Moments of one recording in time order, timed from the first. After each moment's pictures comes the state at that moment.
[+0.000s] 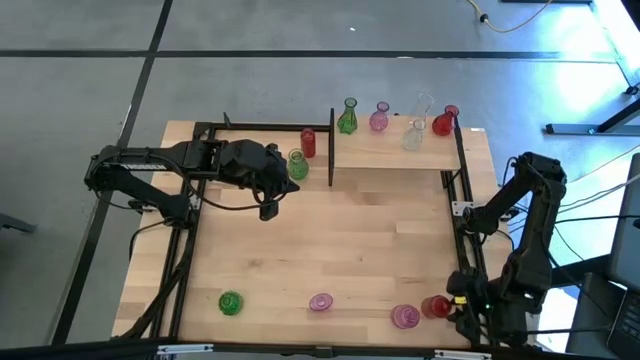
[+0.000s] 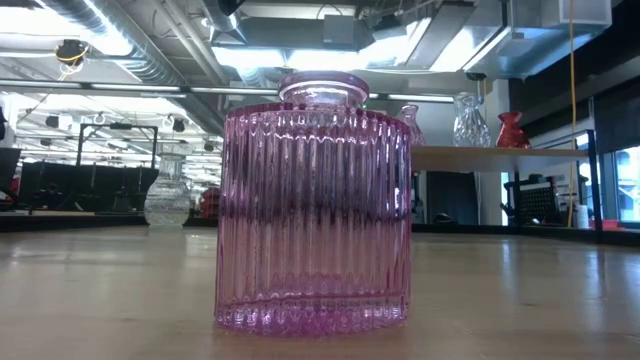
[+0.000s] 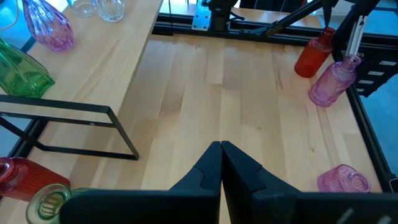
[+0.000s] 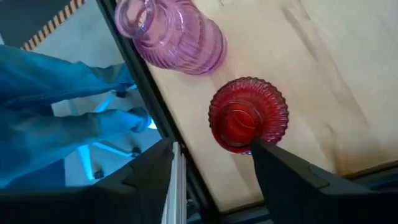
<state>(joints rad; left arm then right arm) 0.01 1.28 1.35 -0.69 -0.07 -0.11 1.26 1.33 1.06 -0.94 0.24 1.75</state>
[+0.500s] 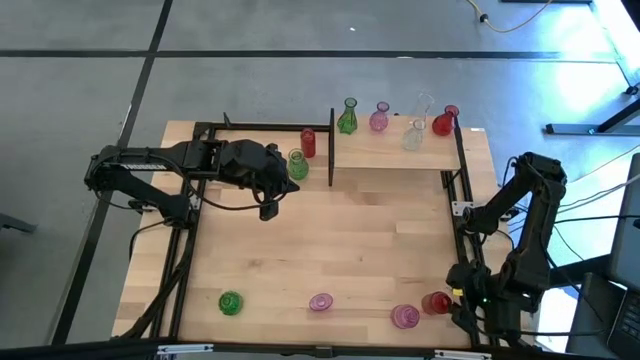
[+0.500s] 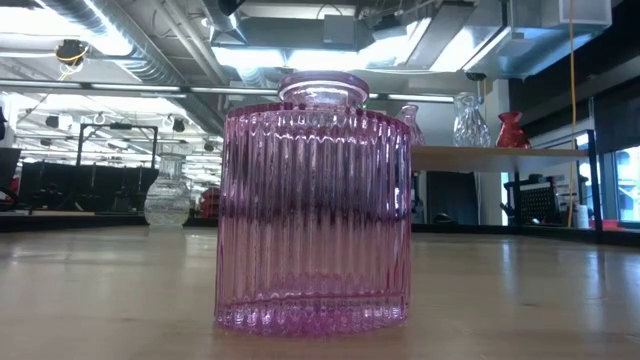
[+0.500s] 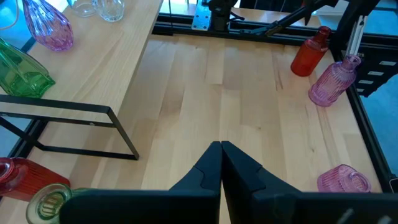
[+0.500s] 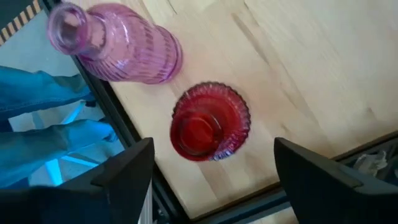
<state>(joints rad) 0.01 1.28 1.35 -0.69 -0.07 -0.11 1.24 1.33 1.06 -1.05 0.22 1.80</state>
